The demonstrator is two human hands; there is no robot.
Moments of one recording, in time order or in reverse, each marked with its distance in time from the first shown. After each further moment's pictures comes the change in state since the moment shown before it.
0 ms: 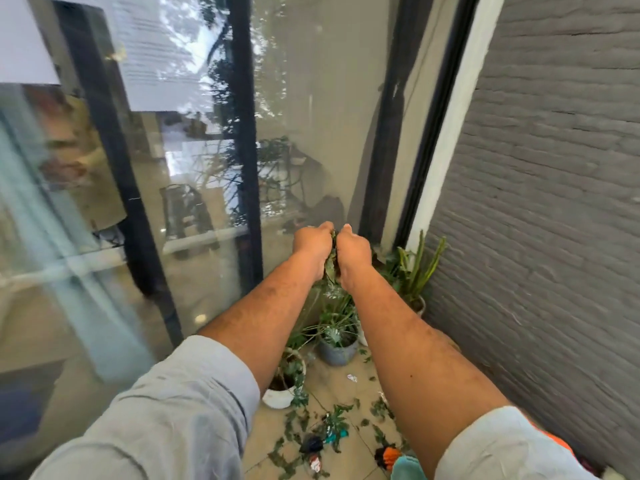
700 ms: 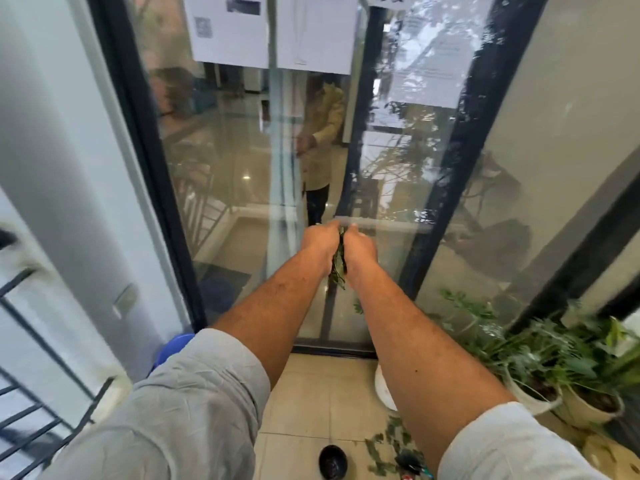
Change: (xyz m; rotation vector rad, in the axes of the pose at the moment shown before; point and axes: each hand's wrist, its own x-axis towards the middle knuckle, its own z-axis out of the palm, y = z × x) left_hand -0.038 -0.020 -0.366 -0.136 0.535 -0.054; right_hand -0.208 0.060 0.289 -0.100 -0.585 0.083
